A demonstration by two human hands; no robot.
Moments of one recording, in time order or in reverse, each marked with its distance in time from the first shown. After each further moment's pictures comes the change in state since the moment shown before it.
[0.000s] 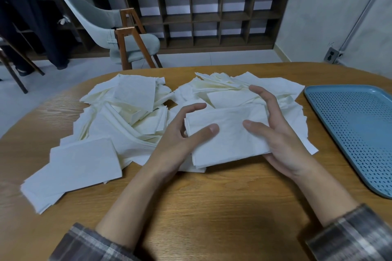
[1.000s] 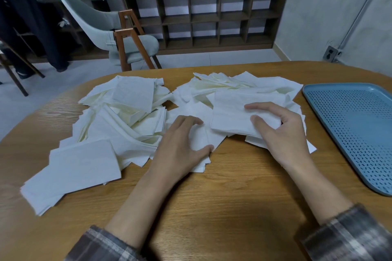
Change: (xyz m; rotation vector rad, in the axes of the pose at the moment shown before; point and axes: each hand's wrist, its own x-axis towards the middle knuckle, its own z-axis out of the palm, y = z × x) left_hand 0.020 -0.041 -0.005 0.873 0.140 0.228; right_hand 0.004 0.012 -0.014 -0.564 0.393 -0.186
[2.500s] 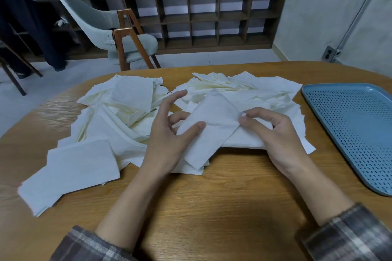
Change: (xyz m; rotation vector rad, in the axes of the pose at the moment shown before) left_hand -0.005 0.032 -0.034 -0.757 0.116 -0.127; right_hand -0.001 -0.003 0.004 0.238 -0.174 0.217
